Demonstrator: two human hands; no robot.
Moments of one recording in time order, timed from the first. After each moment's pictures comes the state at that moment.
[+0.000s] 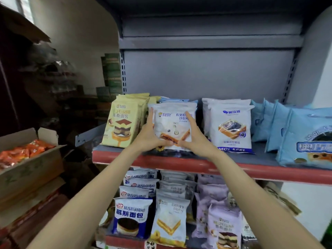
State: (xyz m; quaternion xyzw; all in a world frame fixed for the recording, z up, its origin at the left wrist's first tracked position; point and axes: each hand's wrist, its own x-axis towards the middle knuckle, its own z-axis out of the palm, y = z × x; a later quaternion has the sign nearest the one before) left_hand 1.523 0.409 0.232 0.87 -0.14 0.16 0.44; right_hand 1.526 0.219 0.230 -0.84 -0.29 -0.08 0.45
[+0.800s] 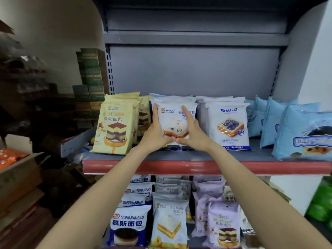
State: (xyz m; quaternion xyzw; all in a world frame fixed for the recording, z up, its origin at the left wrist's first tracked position) left_hand 1.564 0.398 0.226 0.86 -0.20 0.18 0.43; right_hand 1.556 0.227 0.234 -0.87 -0.23 -0.12 0.41
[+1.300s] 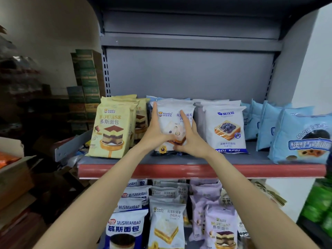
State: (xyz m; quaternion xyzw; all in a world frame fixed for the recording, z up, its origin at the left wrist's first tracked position) left_hand 1.570 0.386 0.236 0.78 -0.23 0.17 0.56; right_hand 1.552 0.228 0.228 -0.88 -0.24 -0.13 0.40
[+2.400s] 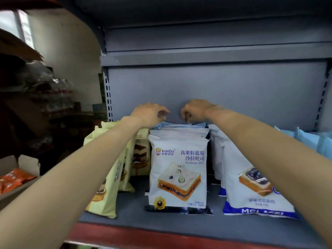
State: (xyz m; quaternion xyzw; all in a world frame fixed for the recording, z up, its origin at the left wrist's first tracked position) left_hand 1.672 0.414 0.373 0.97 -0.13 0.22 0.04; right_hand 1.747 0.227 0.387 -0.93 -0.30 -0.17 -0.09
